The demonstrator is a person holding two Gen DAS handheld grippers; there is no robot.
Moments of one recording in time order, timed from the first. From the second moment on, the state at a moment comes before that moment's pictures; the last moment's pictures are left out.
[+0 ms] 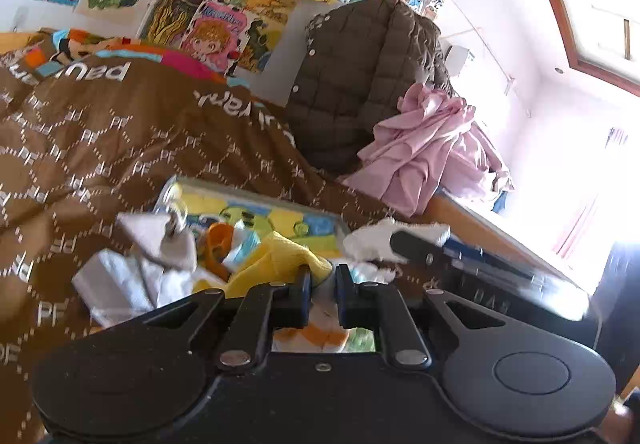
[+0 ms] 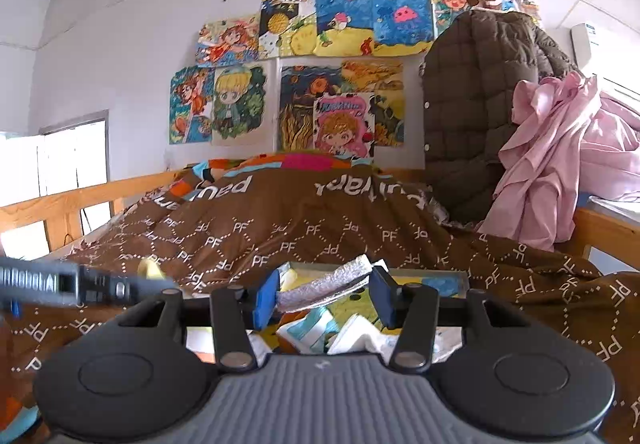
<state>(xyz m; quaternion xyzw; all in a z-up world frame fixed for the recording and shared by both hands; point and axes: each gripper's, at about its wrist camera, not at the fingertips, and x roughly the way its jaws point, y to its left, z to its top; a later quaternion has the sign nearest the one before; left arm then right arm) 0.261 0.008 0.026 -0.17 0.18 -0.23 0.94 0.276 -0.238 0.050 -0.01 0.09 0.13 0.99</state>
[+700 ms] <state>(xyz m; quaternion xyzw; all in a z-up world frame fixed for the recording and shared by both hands) 0.423 -0.107 0.065 -0.14 0.17 -0.20 0.95 0.384 -0.328 0.003 0.09 0.14 0.08 0.98</state>
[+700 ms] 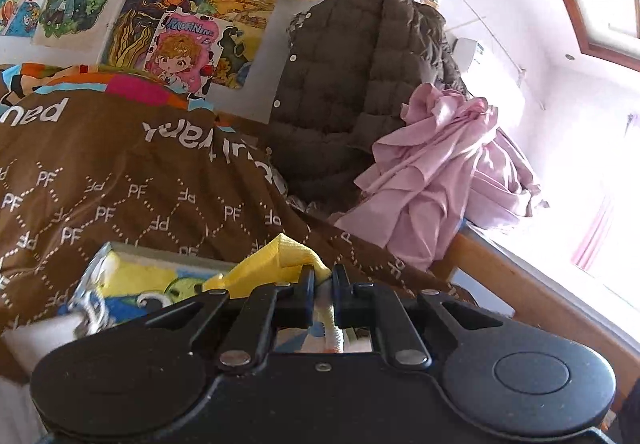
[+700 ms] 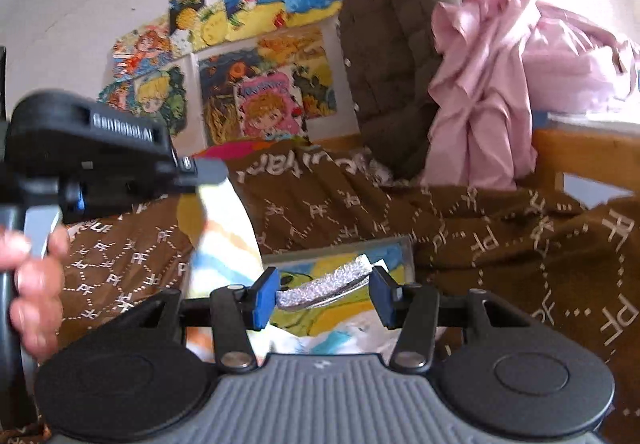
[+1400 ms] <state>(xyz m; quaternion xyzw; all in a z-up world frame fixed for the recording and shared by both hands) 0.470 -0.107 -0.023 -0.14 0.26 -0.15 0.94 0.403 -0.329 -0.016 0.09 0.21 0.09 0.97</state>
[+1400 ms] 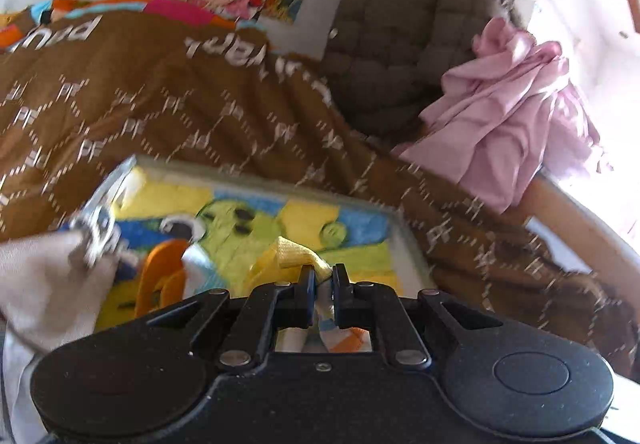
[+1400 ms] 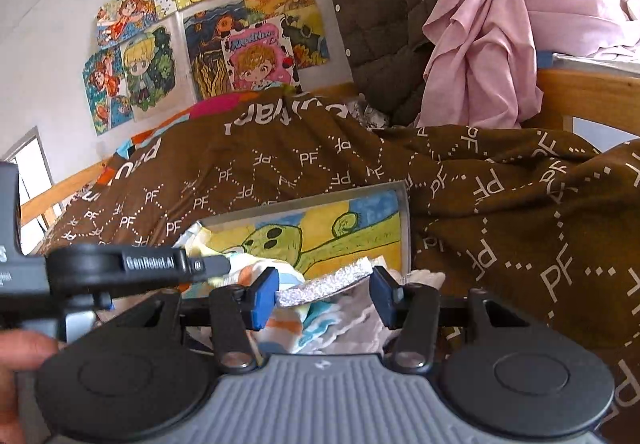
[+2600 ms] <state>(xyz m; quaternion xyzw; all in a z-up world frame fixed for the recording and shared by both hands) 0.372 -0.065 0.046 -0.14 0.19 -0.09 0.97 0.302 -0.317 0.066 0.07 0.08 0.09 0.99</state>
